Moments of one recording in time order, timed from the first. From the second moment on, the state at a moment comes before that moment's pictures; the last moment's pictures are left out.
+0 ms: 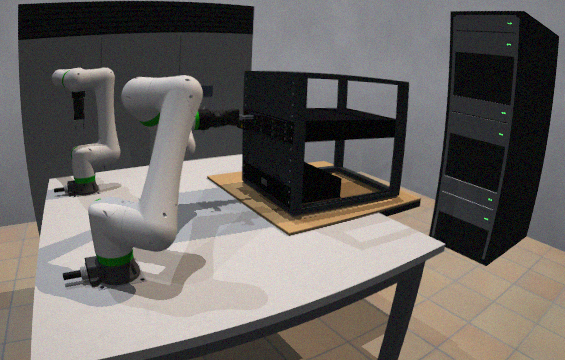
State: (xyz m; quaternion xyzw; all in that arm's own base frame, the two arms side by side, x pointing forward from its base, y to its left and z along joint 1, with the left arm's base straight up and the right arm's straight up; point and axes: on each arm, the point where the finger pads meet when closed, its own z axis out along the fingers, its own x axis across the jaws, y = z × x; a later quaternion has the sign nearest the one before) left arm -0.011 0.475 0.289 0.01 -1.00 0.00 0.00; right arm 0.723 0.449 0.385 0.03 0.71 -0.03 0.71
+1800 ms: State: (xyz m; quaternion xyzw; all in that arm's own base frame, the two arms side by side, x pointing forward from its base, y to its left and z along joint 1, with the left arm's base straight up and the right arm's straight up) left arm -0.011 0.475 0.289 0.01 -1.00 0.00 0.00; right arm 0.739 0.448 0.385 0.03 0.71 -0.03 0.71
